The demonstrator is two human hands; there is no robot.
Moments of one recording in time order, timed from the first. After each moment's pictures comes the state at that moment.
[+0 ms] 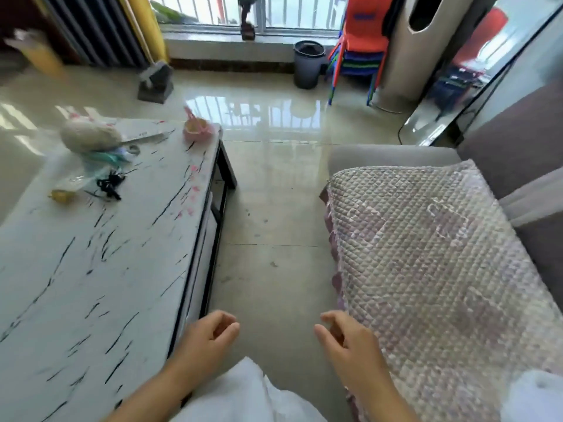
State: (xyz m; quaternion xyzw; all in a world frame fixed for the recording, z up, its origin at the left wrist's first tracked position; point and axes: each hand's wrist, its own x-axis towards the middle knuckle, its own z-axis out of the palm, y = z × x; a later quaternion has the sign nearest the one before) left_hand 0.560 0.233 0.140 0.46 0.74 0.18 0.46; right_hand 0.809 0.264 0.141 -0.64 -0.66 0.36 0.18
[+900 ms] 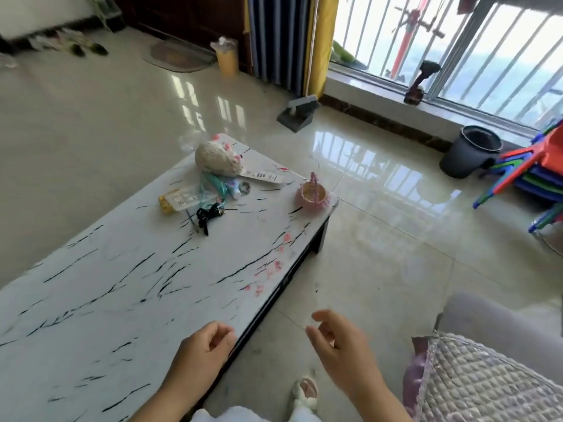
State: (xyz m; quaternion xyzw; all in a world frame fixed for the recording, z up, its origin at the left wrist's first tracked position) left_hand 0.406 0.439 0.135 0.19 0.85 0.35 0.35; right_hand 0.575 0.608 0.134 -0.40 -0.82 0.41 0.09
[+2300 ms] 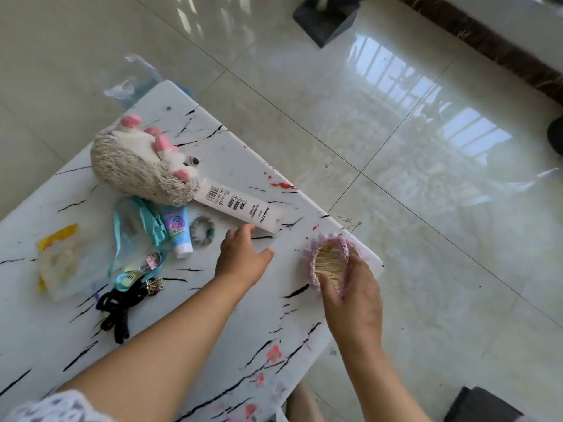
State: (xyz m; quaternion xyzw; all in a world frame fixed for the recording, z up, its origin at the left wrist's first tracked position) left_hand 0.080 0.923 -0.093 0.14 0.90 0.19 0.37; right_hand 0.243 0.999 -0.056 -0.56 -0.74 0.37 0.02
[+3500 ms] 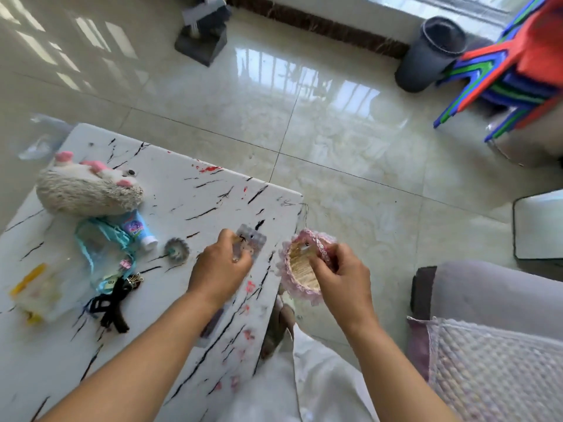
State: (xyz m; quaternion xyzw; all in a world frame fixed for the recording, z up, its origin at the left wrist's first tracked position) left_hand 0.183 0.846 0.023 0.42 0.82 0.20 0.32; right_hand 0.372 0.900 0.060 -0.62 -0.61 0.44 0.20
